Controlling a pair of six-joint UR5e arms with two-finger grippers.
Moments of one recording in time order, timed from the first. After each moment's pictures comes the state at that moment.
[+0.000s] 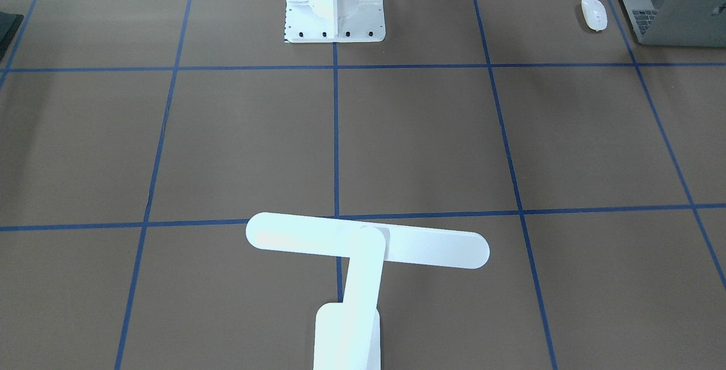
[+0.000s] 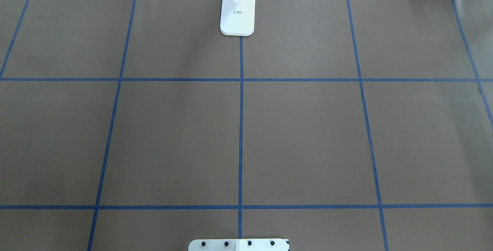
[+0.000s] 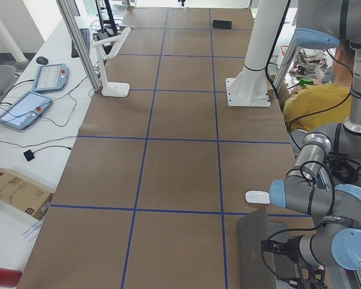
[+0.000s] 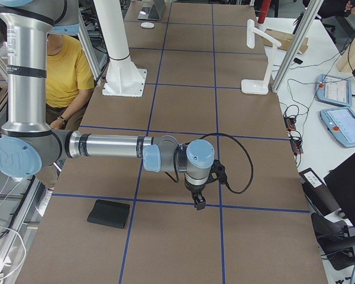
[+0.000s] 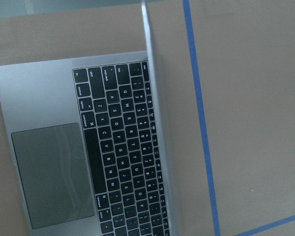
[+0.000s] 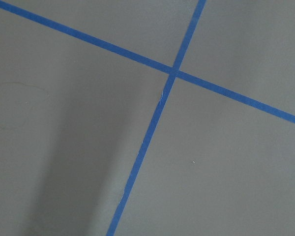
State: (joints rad) left arm -2.50 -0.99 -1.79 -1.23 -2.27 -0.31; right arm 1.56 -1.66 1.66 -1.57 2.32 -0.35
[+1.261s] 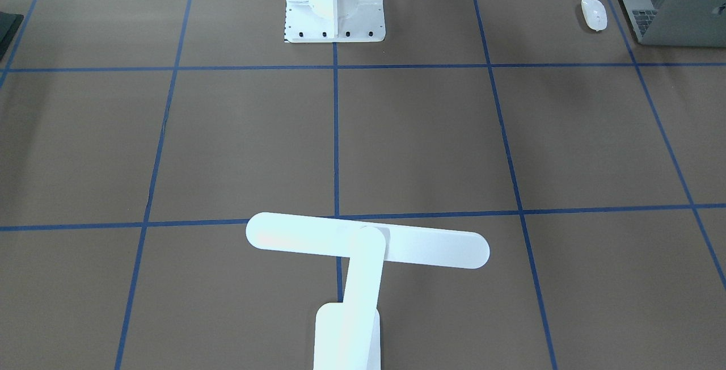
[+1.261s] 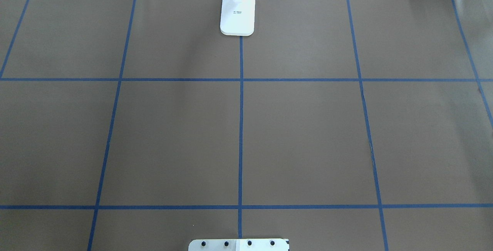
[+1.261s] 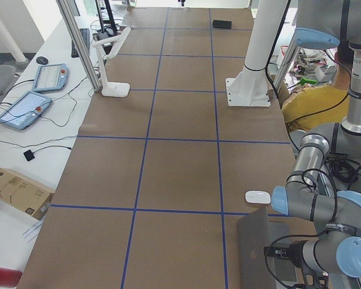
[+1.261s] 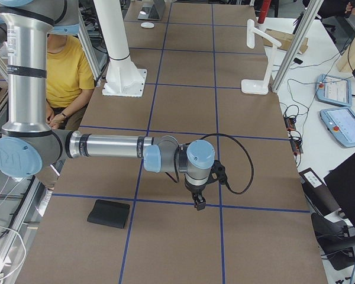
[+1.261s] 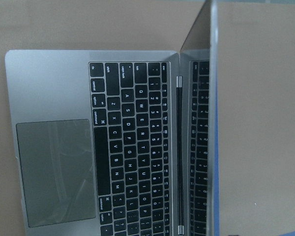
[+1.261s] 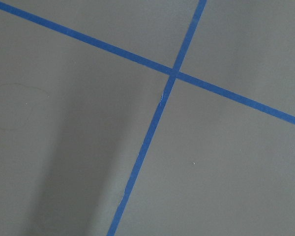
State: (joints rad) left arm -2.53 -0.99 -1.73 -1.25 -2.28 -0.35; right arm 1.56 -1.65 1.66 -1.57 2.33 -0.35
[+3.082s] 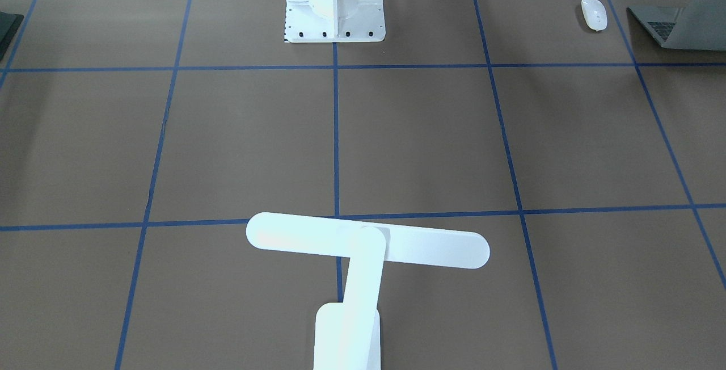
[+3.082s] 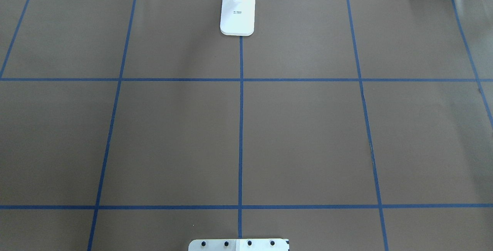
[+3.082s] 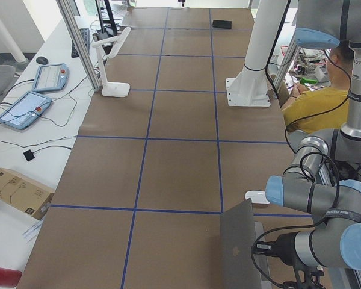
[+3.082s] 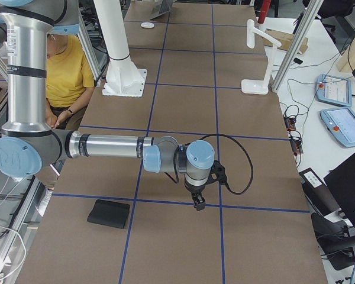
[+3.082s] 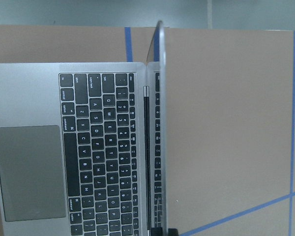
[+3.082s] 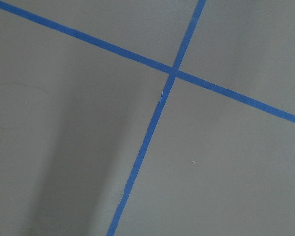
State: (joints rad) left arm -2.51 -1.10 -1.83 -1.25 -2.45 -0.51; right arm 1.56 -1.66 1.65 -1.57 2.33 -0.35
